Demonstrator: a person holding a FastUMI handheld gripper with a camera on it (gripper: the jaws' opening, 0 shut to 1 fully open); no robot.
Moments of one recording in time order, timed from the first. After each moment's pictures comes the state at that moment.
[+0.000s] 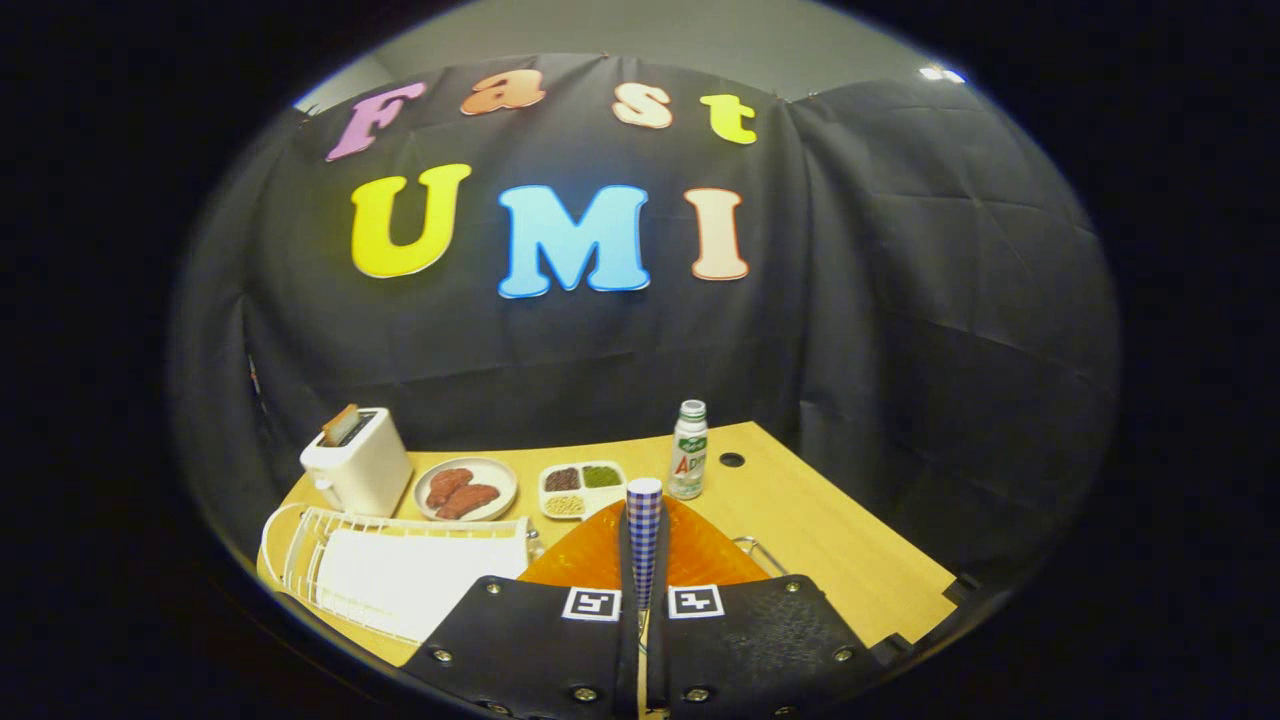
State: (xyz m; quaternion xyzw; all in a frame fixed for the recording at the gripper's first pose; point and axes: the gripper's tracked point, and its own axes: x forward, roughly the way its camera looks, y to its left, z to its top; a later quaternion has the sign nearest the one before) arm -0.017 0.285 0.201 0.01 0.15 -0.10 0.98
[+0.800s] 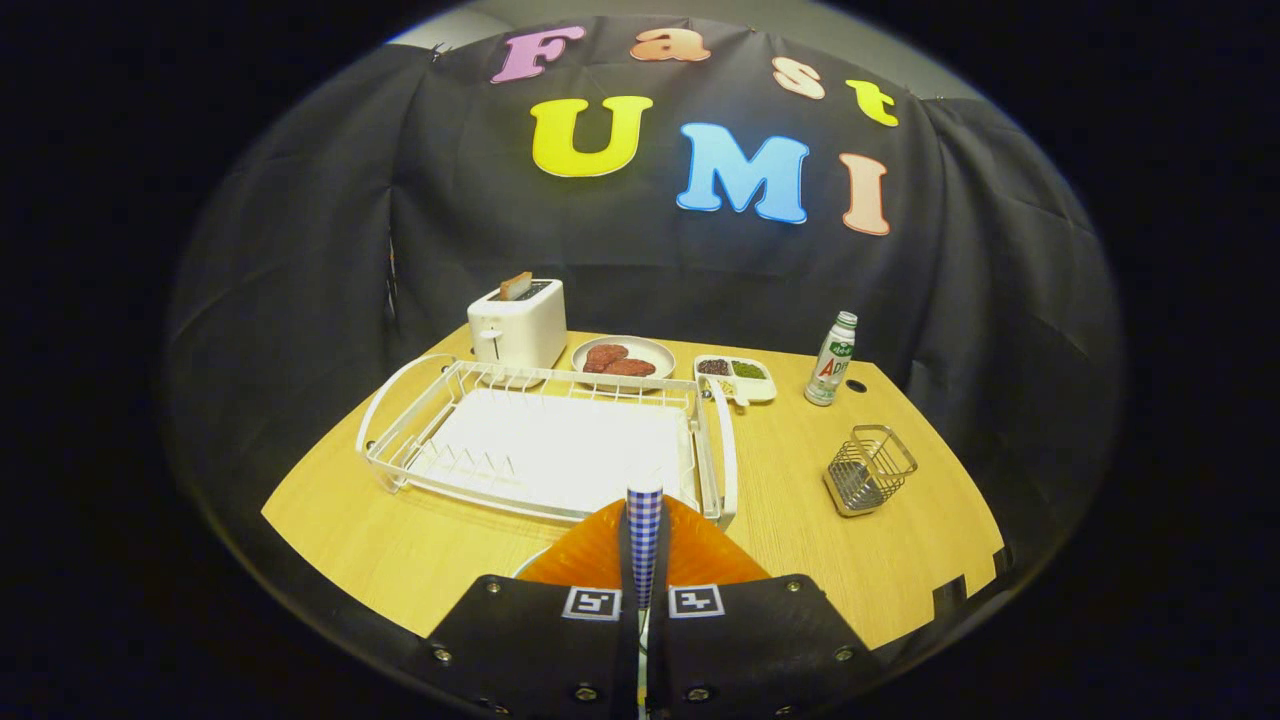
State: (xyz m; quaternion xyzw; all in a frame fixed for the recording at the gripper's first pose) arm -0.121 0.426 0.102 -0.05 0.24 0.04 0.97
